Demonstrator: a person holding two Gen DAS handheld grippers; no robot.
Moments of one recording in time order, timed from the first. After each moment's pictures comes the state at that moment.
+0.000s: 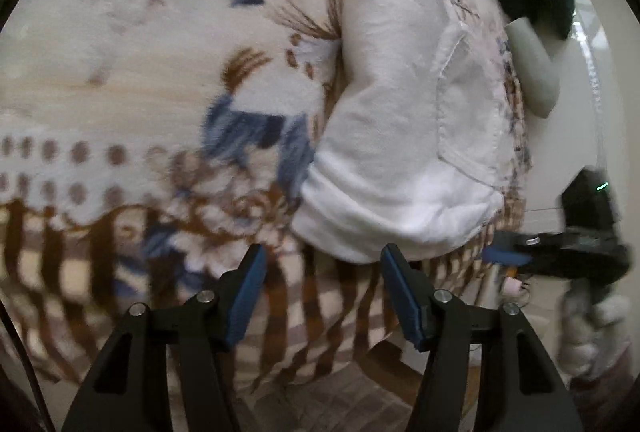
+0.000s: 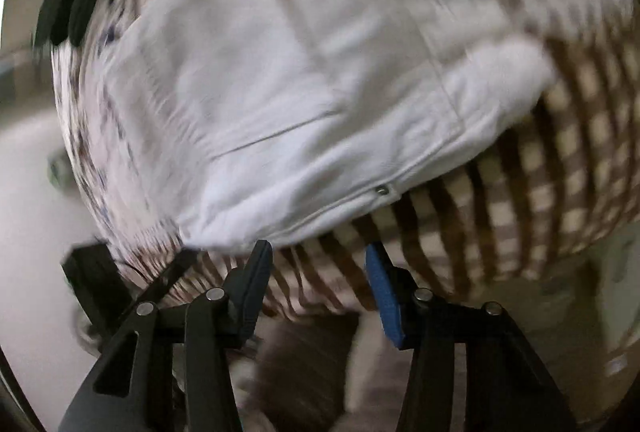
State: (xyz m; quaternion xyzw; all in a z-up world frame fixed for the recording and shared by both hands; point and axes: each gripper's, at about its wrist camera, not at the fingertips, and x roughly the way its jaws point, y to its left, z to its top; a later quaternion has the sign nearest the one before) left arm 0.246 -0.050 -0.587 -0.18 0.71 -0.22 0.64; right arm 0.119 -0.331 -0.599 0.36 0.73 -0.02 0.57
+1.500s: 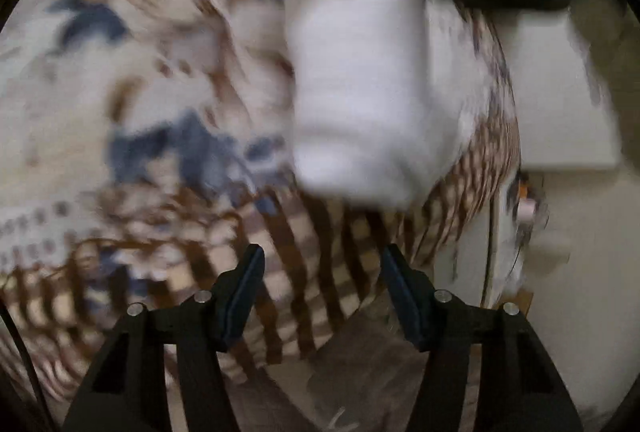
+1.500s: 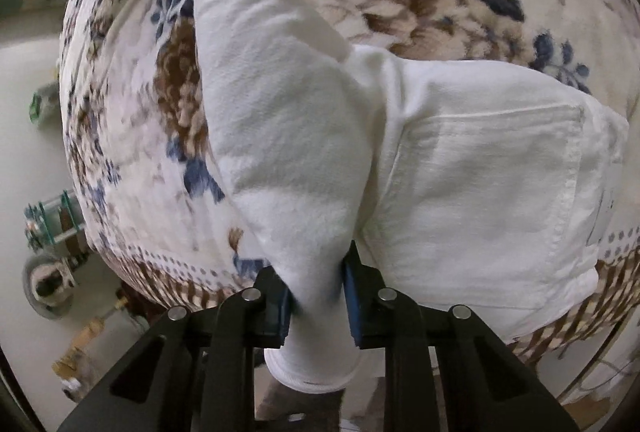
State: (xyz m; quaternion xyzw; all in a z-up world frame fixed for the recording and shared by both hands) left arm 0.232 -0.103 -0.559 -0.08 0.71 -0.31 0.63; right arm 0.304 -0.292 -0.568 0.24 0.76 0.03 0.60
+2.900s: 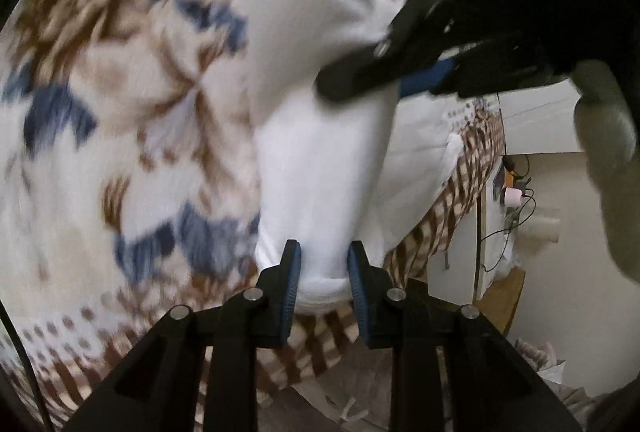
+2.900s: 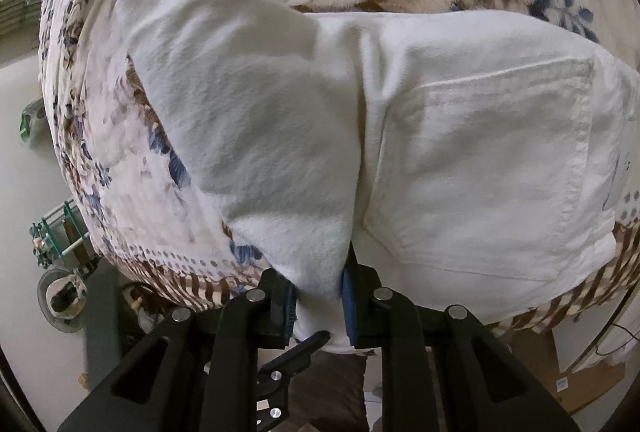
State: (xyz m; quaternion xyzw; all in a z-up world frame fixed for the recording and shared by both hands) left arm 0.276 -0.106 -0.564 -0.05 0.72 -0.37 0.58; right arm 0.295 -0.286 -0.592 0.28 0.79 0.00 0.55
